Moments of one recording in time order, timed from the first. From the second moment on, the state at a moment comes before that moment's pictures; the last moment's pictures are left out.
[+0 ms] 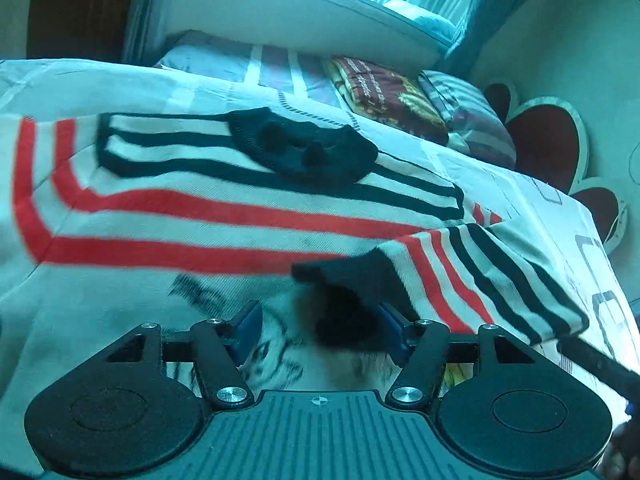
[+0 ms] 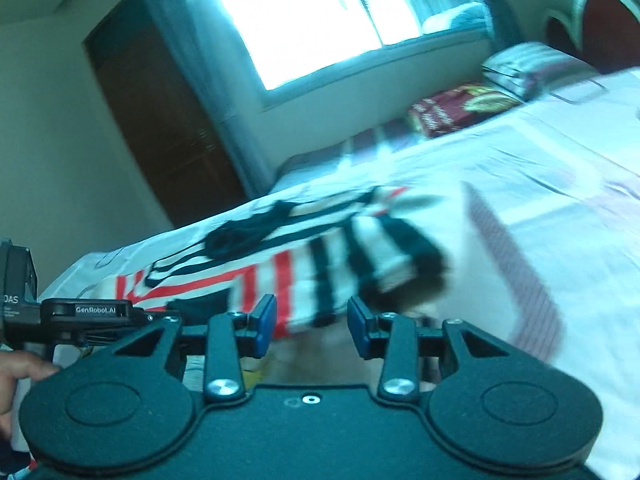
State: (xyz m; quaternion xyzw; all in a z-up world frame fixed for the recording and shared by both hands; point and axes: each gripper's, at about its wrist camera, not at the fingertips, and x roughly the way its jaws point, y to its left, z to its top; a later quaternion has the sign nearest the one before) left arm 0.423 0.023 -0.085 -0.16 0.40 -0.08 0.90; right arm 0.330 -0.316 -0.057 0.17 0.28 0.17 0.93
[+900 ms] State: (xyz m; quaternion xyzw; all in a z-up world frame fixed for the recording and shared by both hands) left arm 0.391 0.082 -0.080 -0.13 0.38 -0.03 0.91; right arm 0.382 -0.368 -0.115 0.50 0.35 0.10 0.79
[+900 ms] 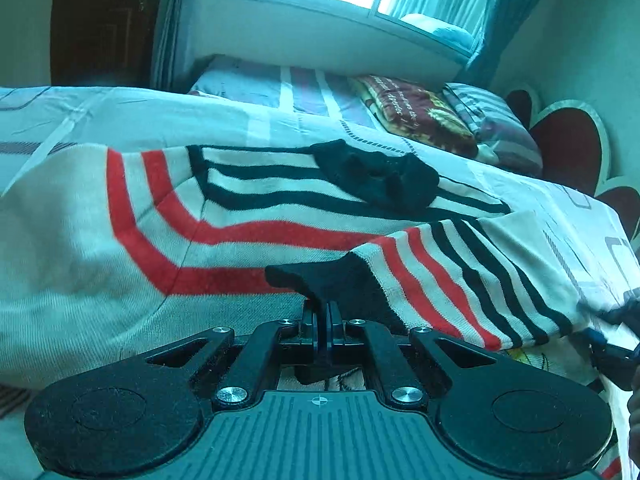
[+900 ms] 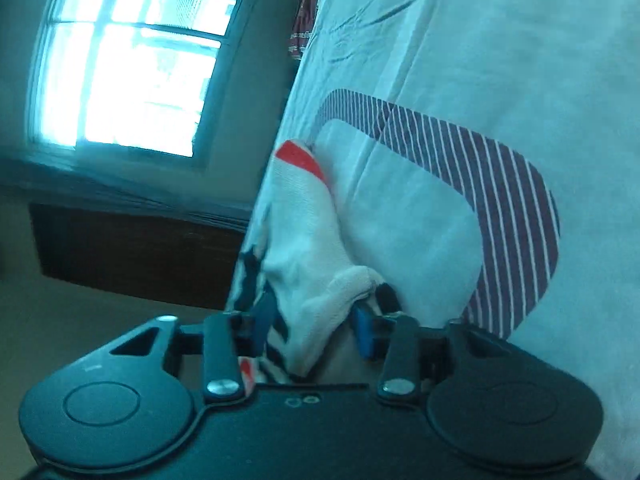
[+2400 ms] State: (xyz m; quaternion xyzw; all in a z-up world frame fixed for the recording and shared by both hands) left arm 0.437 0.035 -0.087 0.03 0.35 -0.01 0.94; right arm 0.516 -0.370 -0.094 0.25 0.30 0.17 0.90
